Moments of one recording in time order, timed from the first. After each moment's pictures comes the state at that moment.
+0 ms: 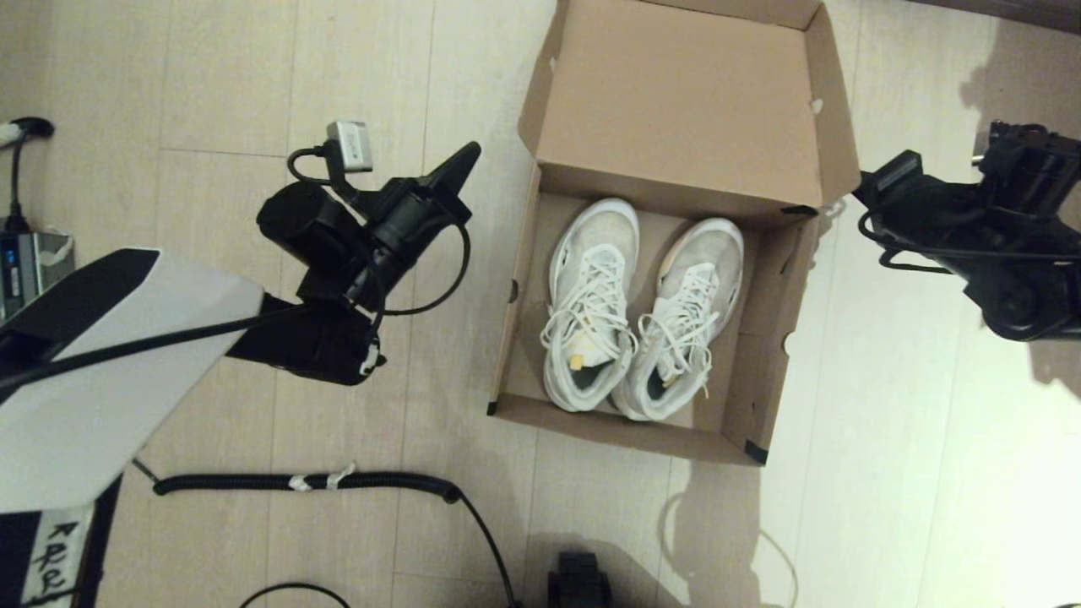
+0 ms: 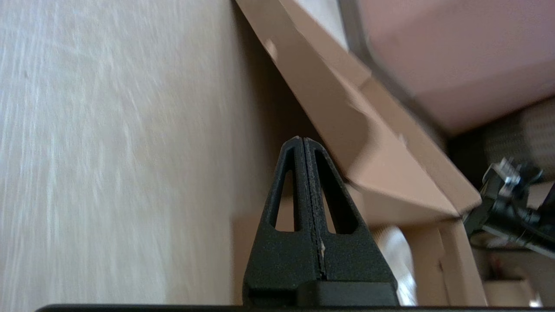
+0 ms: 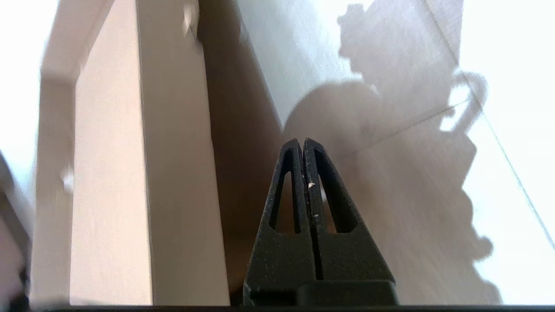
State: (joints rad) left arm -0.33 2.27 -1.56 -1.40 -0.39 -0.43; right arm -0.10 1.98 -1.37 -0.84 0.25 0.93
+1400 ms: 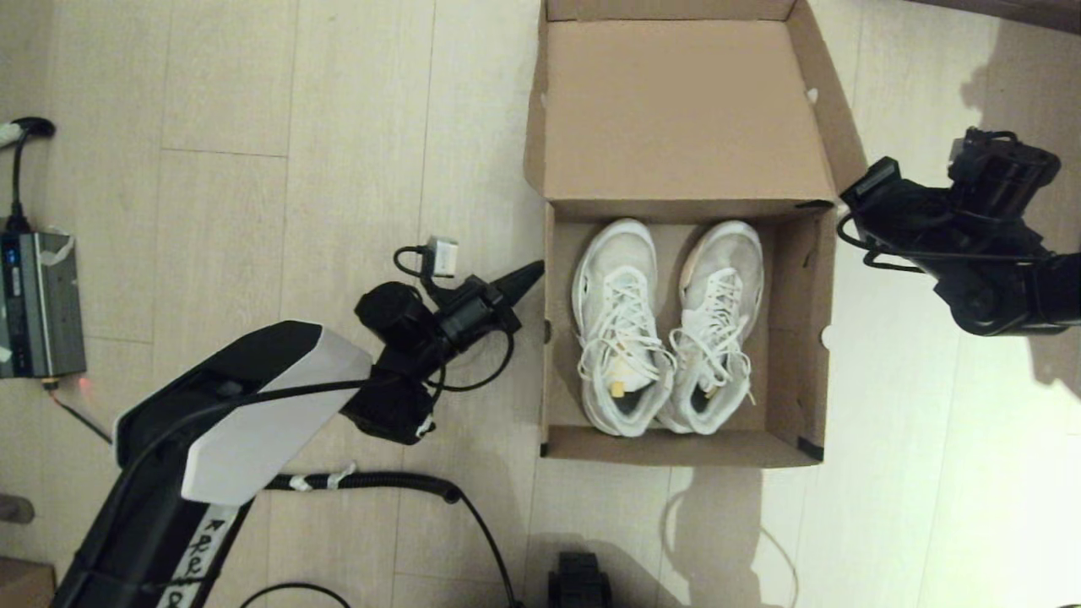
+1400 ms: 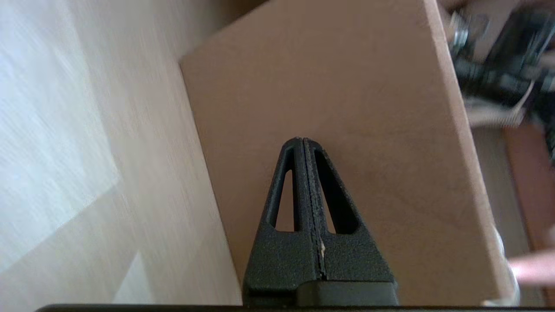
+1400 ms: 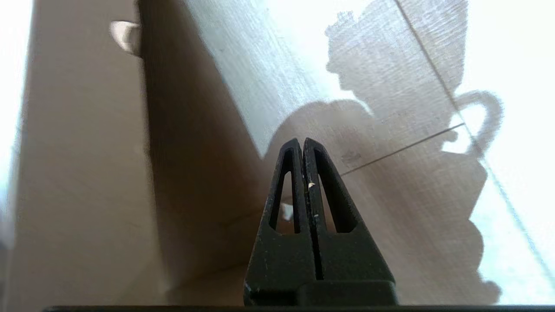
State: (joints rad) left arm -0.40 2.52 -1.53 -1.52 -0.64 -0.40; right arm -0.08 2.07 -1.46 -0.84 0.22 0.88
